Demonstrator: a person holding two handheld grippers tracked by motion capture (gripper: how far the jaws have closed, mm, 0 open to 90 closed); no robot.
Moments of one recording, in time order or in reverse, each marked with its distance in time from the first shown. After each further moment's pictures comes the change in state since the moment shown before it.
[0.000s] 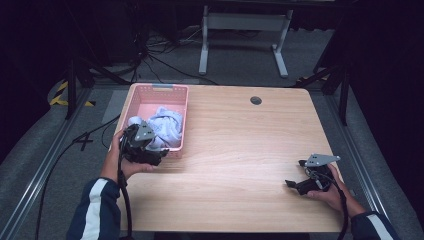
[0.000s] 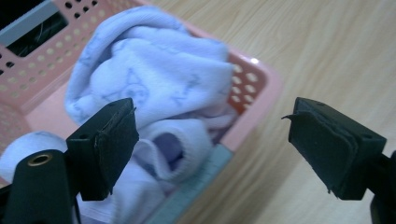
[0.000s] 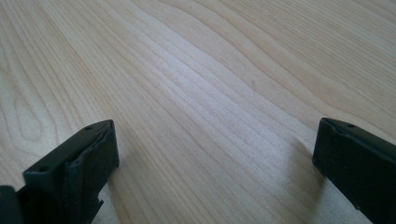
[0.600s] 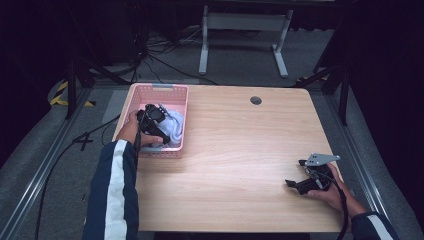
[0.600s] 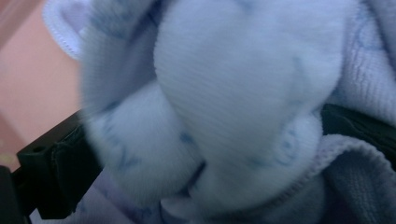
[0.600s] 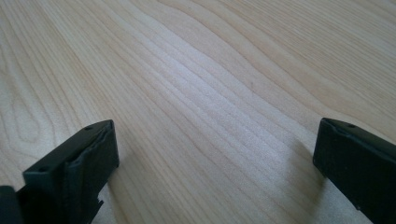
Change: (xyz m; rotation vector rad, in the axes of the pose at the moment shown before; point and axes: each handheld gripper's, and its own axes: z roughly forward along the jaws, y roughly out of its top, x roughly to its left) left arm 0.064 0.029 0.101 0.418 -0.090 -0.040; right arm -0.001 0.001 0.001 0.002 0.002 -0.002
